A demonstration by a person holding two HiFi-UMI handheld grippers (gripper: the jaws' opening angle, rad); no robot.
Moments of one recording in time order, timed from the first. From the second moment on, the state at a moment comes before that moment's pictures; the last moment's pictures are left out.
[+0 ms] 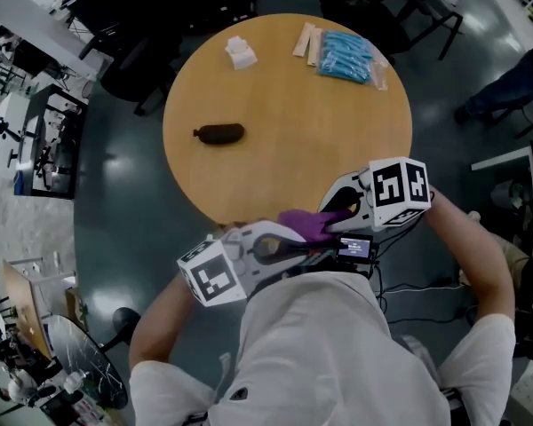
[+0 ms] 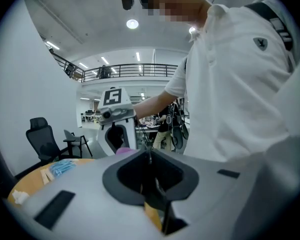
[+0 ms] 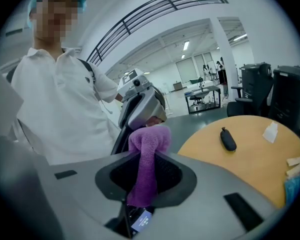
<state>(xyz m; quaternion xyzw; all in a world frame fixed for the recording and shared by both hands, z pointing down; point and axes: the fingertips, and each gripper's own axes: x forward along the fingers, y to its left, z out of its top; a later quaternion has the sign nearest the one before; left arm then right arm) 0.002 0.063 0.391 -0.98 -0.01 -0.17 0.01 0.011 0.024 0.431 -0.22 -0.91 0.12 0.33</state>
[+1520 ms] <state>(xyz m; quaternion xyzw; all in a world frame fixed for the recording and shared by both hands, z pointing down) -0.002 0.028 0.355 -1.00 0.01 -0.09 0.02 0.035 0.063 0.500 -0.28 -0.88 0.29 0.26</state>
